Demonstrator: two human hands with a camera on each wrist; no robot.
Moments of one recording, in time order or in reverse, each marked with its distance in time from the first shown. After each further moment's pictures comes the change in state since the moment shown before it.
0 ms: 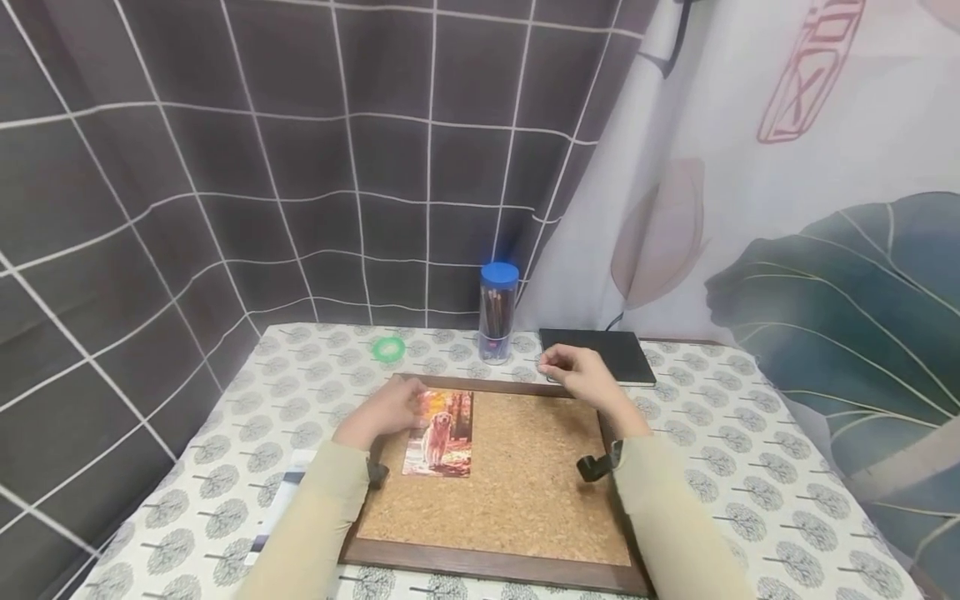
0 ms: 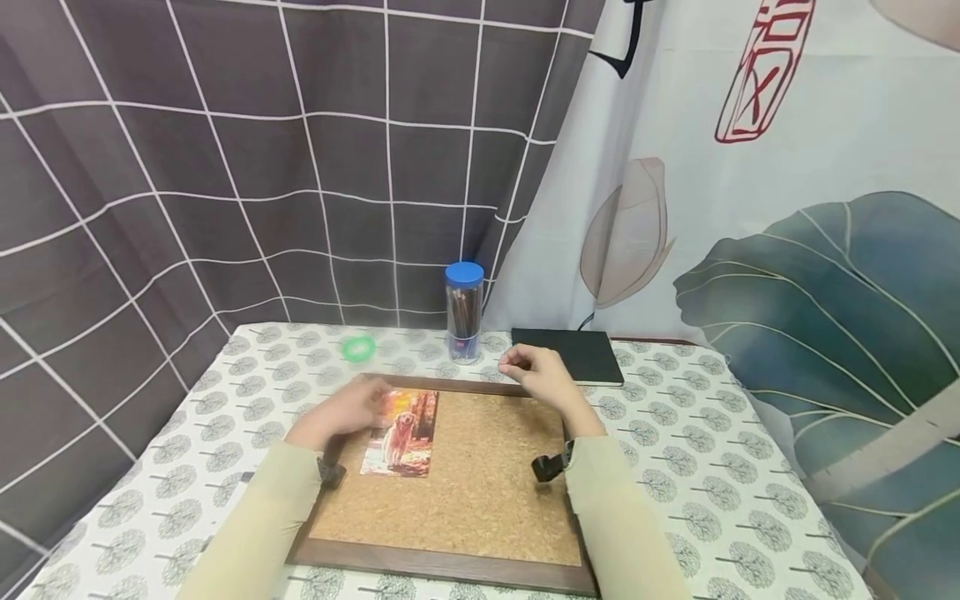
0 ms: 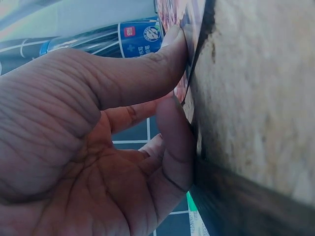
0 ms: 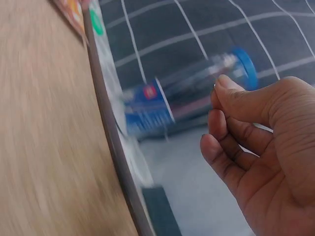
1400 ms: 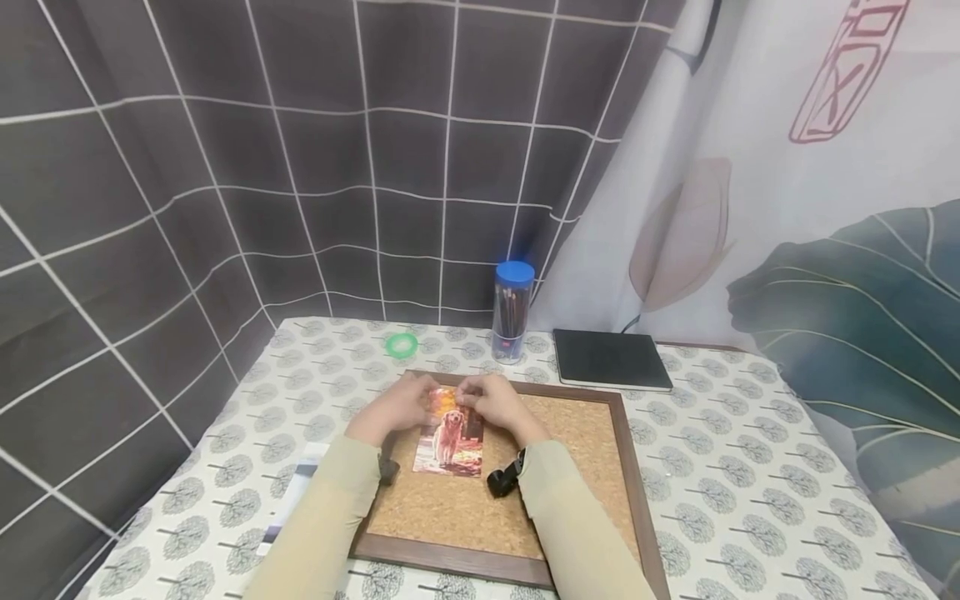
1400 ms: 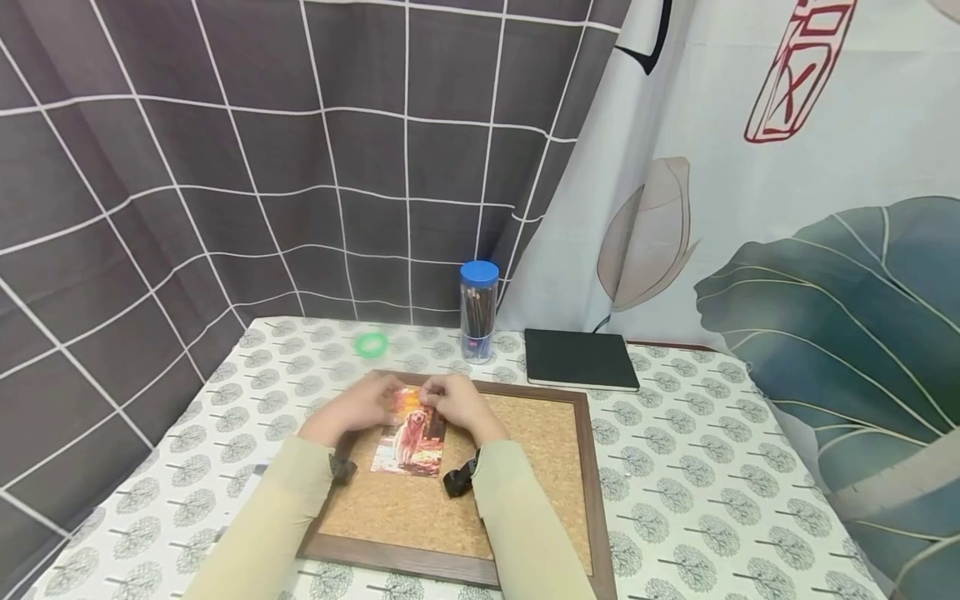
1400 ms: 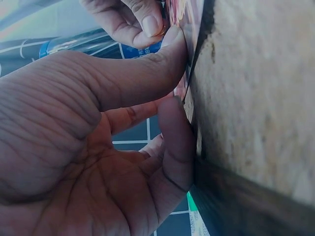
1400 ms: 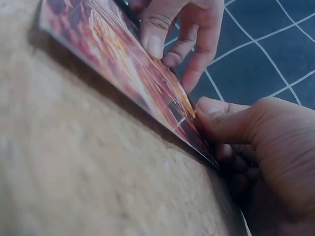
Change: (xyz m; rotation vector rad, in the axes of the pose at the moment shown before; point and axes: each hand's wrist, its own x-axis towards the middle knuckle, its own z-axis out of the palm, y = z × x) left_hand 0.004 -0.002 0.002 -0.001 -0.002 -0.044; right_hand 0.038 -0.029 0.149 0.044 -0.242 0.010
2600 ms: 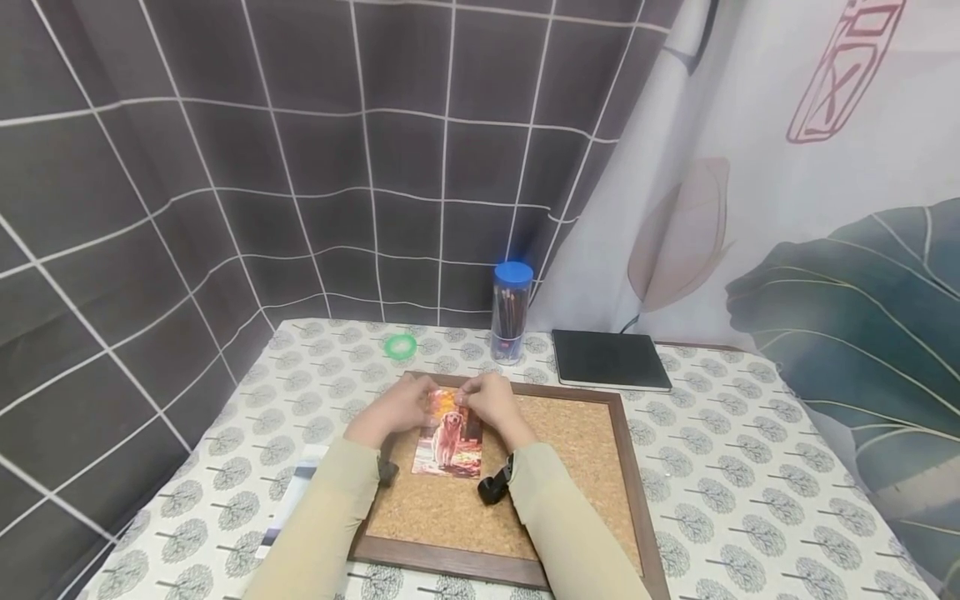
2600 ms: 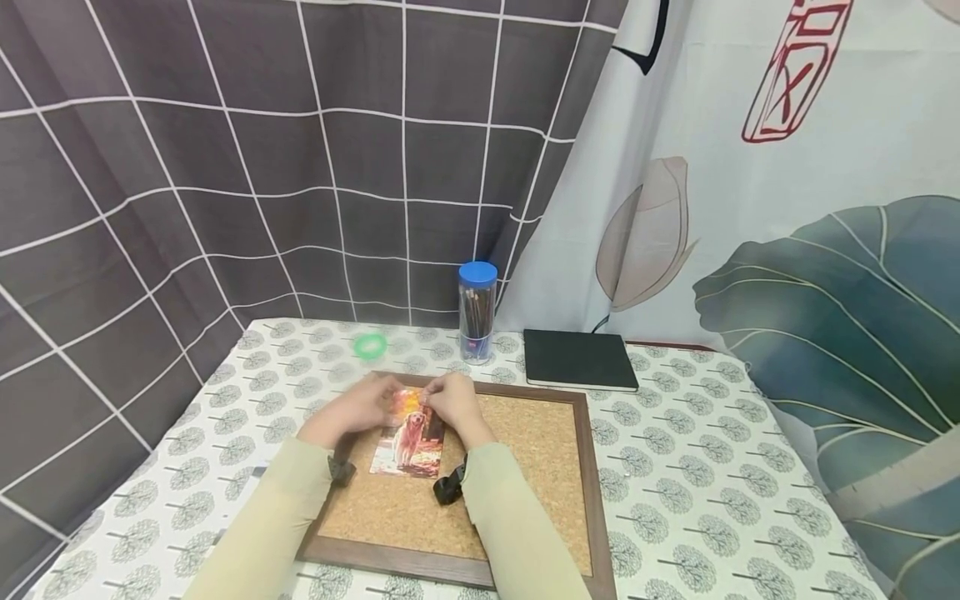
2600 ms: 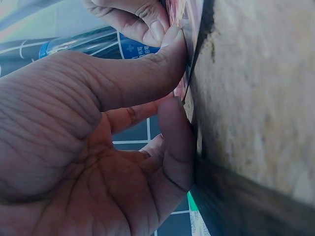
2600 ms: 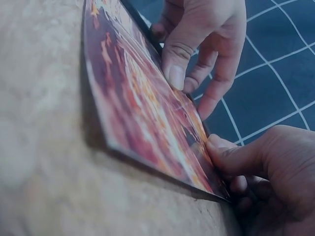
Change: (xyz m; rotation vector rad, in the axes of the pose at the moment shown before) left_hand 0.000 0.002 -0.001 0.014 -0.003 0.001; right_hand 0.002 -0.014 0.010 -0.008 0.187 0.208
